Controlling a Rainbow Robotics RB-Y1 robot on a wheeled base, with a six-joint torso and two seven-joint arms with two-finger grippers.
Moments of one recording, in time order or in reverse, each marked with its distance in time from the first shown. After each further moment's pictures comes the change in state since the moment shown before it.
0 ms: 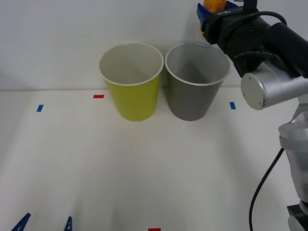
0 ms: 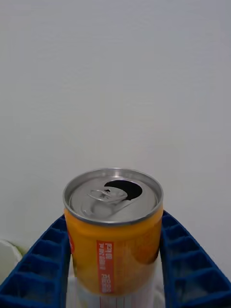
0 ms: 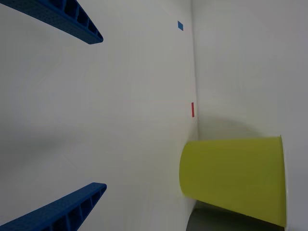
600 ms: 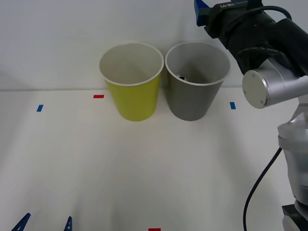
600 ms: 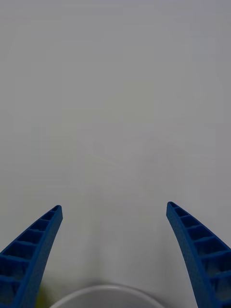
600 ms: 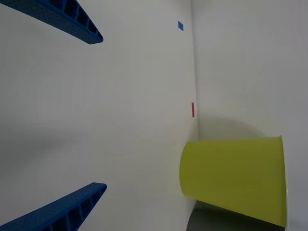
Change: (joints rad) right arm 0.004 0.030 -0.038 -0.049 -0.006 -0.015 0.018; left arm 0.000 0.000 0.000 0.000 0.000 0.000 0.000
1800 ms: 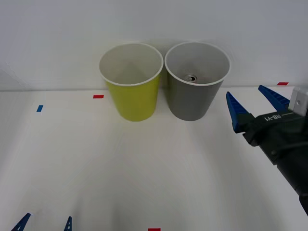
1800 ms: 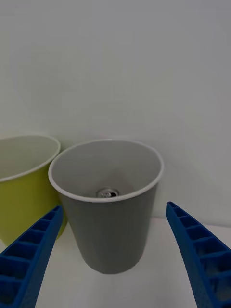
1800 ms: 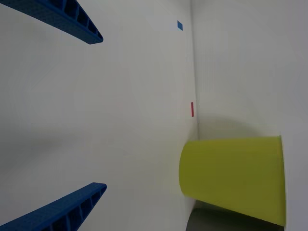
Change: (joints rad) right arm 0.957 -0.114 0.025 -0.658 -0.041 -0.091 -0.013; left arm 0.000 0.000 0.000 0.000 0.000 0.000 0.000
